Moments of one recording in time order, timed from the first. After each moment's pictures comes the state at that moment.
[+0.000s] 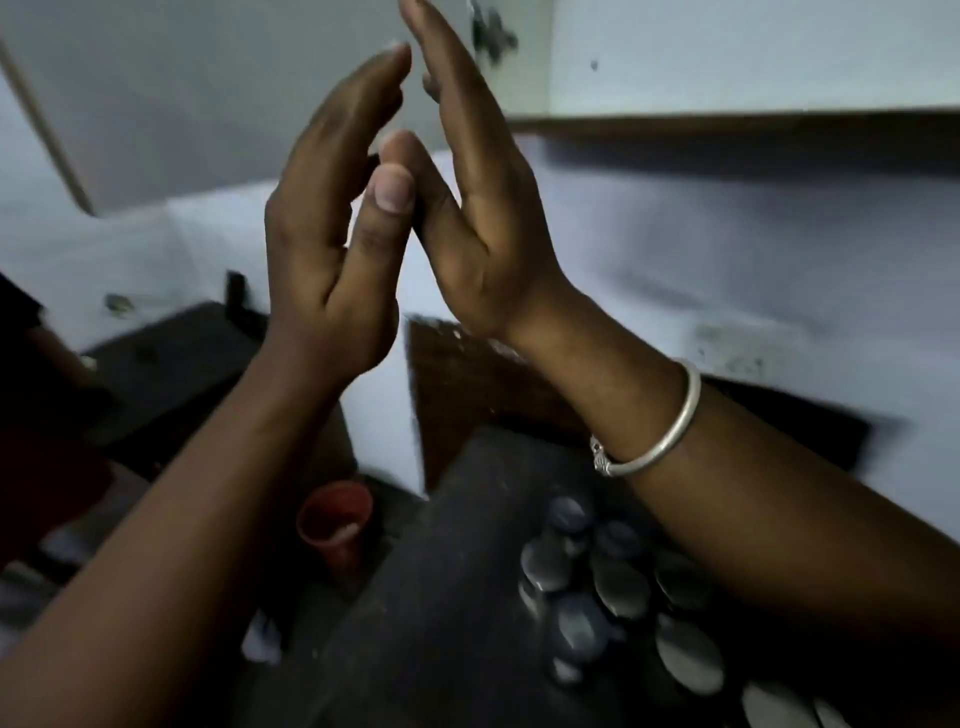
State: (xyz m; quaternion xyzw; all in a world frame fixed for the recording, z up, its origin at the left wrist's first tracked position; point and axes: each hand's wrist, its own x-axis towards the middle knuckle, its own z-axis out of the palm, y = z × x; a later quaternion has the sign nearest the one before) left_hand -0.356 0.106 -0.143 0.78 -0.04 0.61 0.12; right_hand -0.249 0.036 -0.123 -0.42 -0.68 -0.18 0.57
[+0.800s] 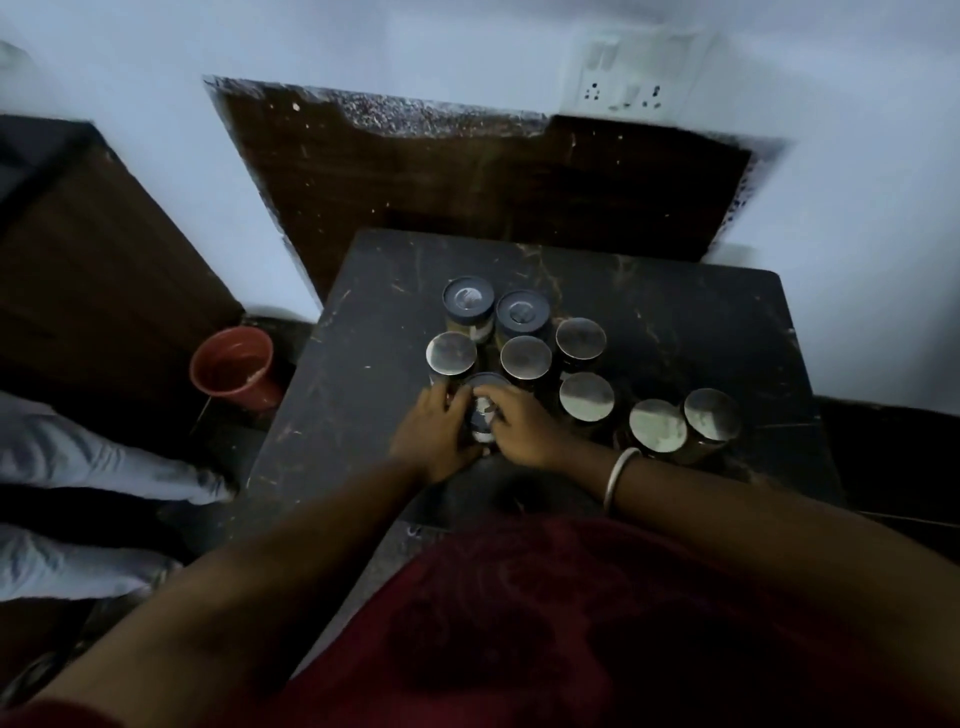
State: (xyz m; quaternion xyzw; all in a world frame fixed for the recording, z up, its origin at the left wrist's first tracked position) left_hand -0.303 0.026 -0.585 0.97 0.16 -0.01 0.19; right_hand -0.191 -0.110 -0.538 -0.81 -0.41 0.26 0.32
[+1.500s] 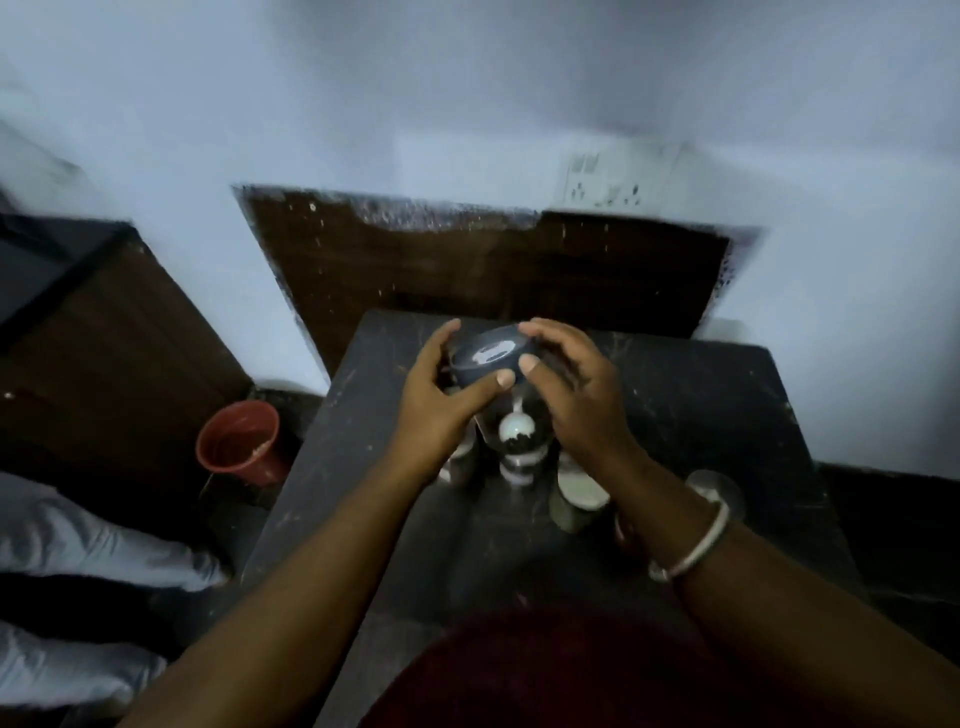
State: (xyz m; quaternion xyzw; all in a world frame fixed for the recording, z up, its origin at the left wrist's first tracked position) left_hand -0.248 0.024 -0.413 0.69 0.22 0.27 0.64; right_hand -0.146 -0.116 -0.390 -0.69 -0.33 0.09 0.64
